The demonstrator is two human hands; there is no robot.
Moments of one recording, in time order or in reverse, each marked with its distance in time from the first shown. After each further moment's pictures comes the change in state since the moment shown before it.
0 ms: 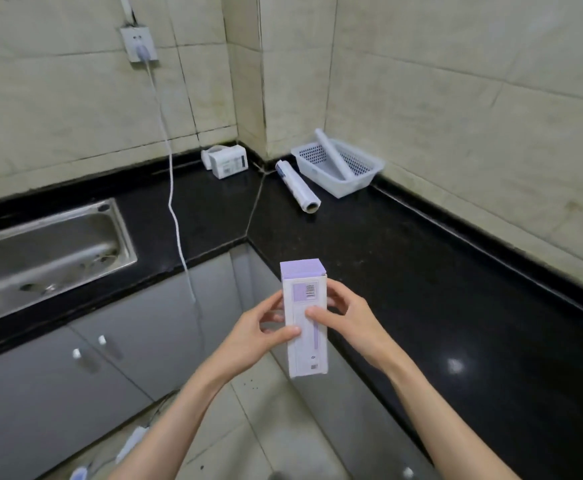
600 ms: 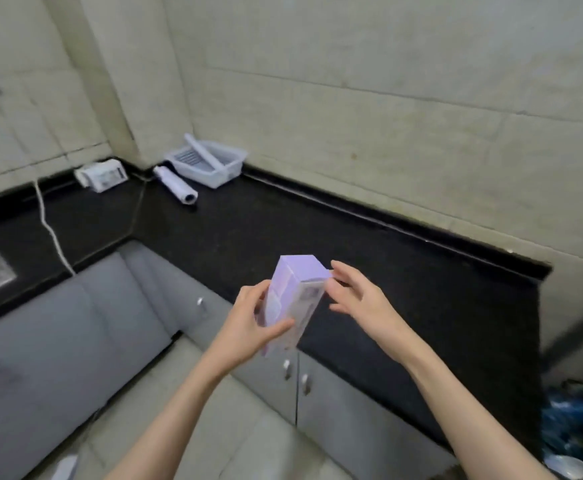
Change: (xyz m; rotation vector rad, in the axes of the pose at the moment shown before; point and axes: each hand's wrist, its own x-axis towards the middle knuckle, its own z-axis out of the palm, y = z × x) left_hand -0.142 0.090 0.225 0.234 -0.140 0.284; right_hand -0.327 -0.021 -0.123 -0.062 0.441 0.040
